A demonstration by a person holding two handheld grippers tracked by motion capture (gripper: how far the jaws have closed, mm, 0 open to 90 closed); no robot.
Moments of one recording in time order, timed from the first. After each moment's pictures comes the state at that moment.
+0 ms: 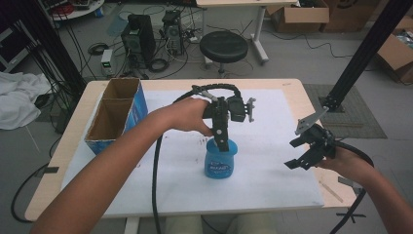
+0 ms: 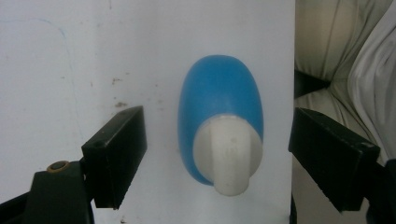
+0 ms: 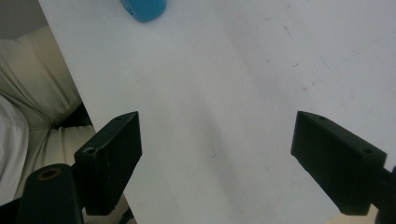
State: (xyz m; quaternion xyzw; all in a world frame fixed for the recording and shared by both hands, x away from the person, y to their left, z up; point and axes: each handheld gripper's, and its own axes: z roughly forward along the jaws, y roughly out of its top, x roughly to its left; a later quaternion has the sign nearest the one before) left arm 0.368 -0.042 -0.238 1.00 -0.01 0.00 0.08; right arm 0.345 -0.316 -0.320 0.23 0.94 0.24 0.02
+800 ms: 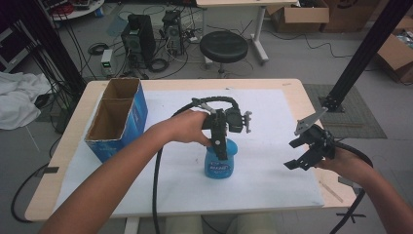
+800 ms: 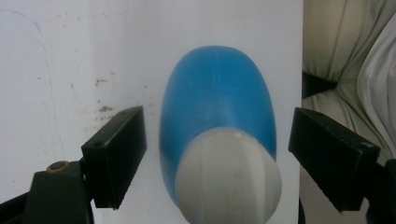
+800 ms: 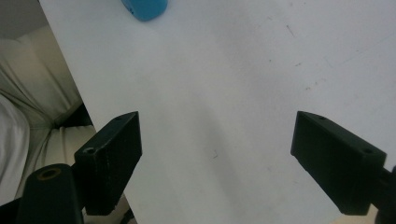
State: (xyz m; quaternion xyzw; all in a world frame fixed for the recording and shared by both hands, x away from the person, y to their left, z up) left arm 0.364 -0.041 -0.272 1.00 0.00 -0.01 0.09; right arm 0.344 -0.314 -0.321 0.23 0.94 0.24 0.02
